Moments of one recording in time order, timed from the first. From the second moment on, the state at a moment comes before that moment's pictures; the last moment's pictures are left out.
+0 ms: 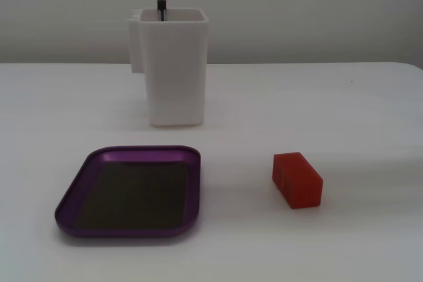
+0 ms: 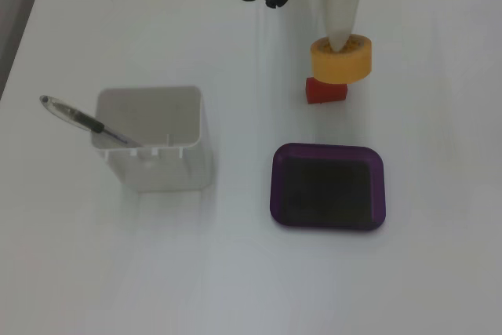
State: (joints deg) arm -4.1 82.0 36.1 96.4 -11.0
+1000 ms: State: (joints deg) arm 8.4 101.3 112.0 57.3 -15.2
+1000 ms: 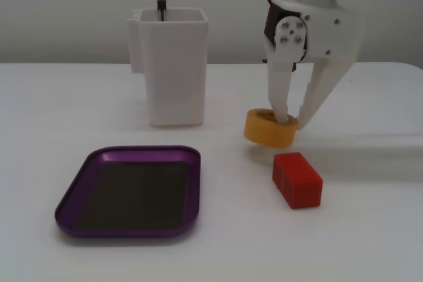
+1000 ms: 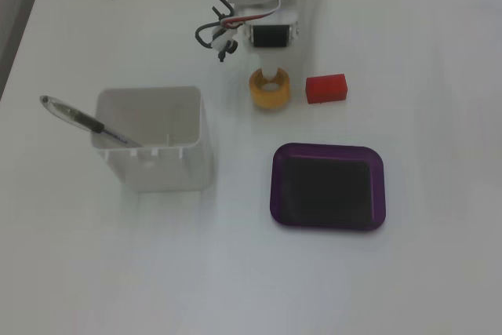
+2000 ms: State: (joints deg) arm 11.8 102.3 117.4 54.5 -15.9
